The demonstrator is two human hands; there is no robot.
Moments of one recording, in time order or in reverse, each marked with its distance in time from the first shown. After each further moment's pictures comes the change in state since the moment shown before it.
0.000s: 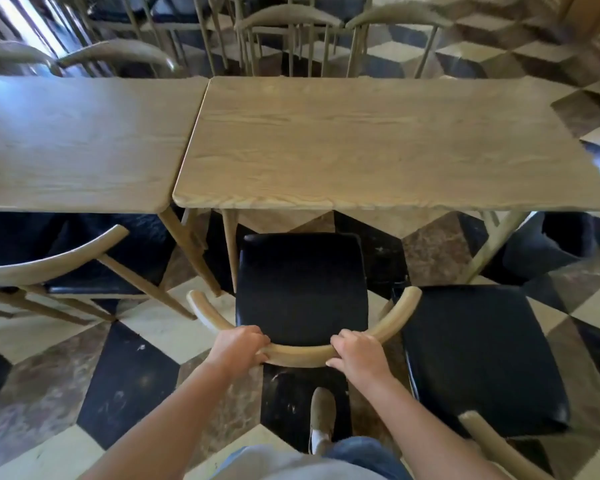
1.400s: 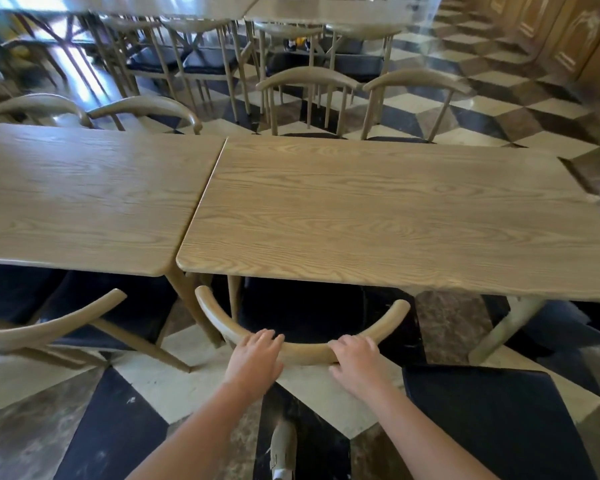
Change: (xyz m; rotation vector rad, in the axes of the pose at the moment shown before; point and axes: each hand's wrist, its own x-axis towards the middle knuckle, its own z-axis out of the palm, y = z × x) left_hand 0.103 -0.003 -0.080 0.038 0.204 -0.117; right_hand 0.134 0.047 -0.066 -0.031 0.039 -0.005
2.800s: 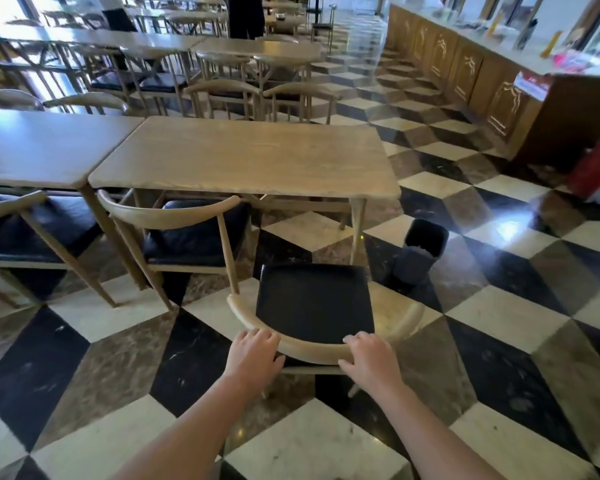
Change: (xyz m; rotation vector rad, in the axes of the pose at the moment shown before) left_hand -0.304 0.548 0.134 0.006 0.198 0.041; right_hand -0.589 0.302 0.032 -0.004 0.159 0.136
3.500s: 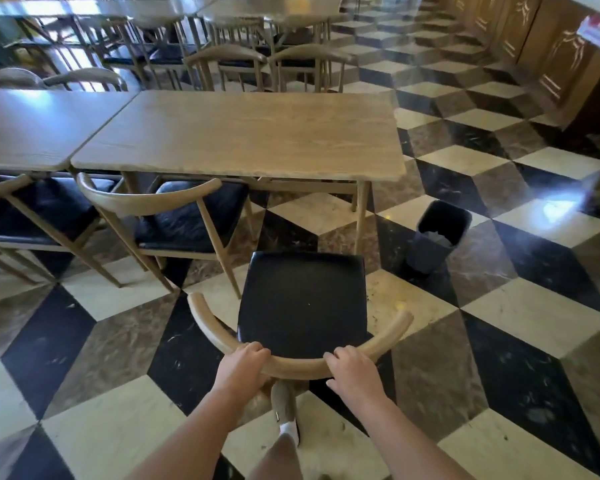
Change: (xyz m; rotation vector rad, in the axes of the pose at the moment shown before) left_hand 0.067 0.066 0.055 -0.106 -0.193 -0.163; right_hand 0.045 0.093 0.046 -0.069 -0.176 -0.210
